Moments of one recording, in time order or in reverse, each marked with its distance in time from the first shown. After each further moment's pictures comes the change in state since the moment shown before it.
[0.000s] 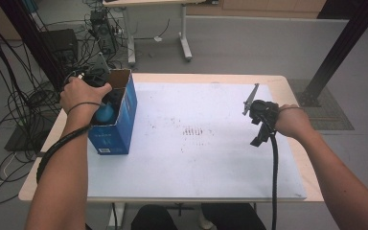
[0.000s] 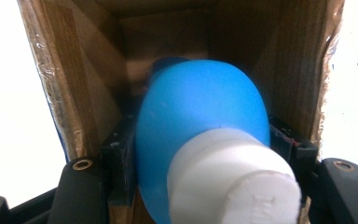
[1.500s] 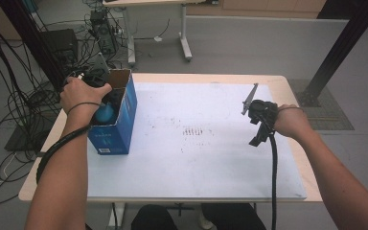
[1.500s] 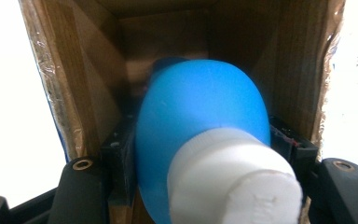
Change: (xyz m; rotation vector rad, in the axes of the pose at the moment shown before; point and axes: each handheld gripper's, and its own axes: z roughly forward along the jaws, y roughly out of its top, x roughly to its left) left arm 0.000 -0.002 0.000 -0.006 0.000 -0.004; right arm 0.001 0.002 0.000 -0.013 0.001 -0.004
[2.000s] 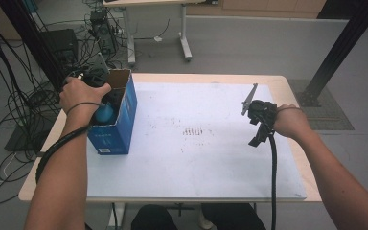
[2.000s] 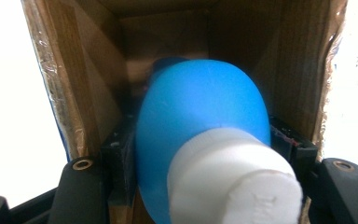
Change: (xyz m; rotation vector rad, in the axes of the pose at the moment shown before) left arm 0.002 0.001 0.000 0.002 -0.005 -0.005; right arm 0.000 0.000 0.001 0.000 0.003 0.002
